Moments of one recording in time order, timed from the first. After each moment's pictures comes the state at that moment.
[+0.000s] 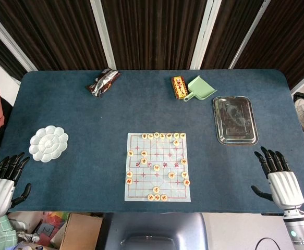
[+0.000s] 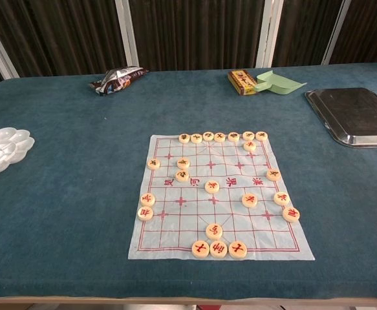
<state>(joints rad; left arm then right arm) -0.10 -1.14 0.00 -1.53 1.64 1.55 -0.03 0.09 -1.15 0.02 -1.62 -1.57 1.47 -0.14</state>
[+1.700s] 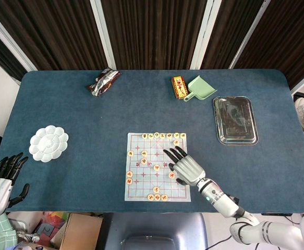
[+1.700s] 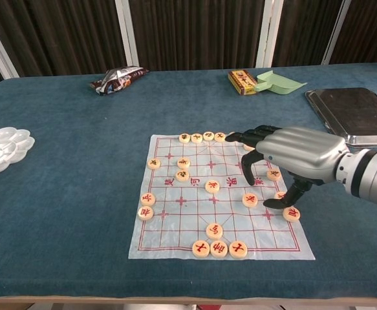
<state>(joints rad) -0.12 -1.12 0.01 -1.51 1.63 1.52 -0.10 0.61 -1.60 0.09 -1.37 -1.51 0.90 -0.37</state>
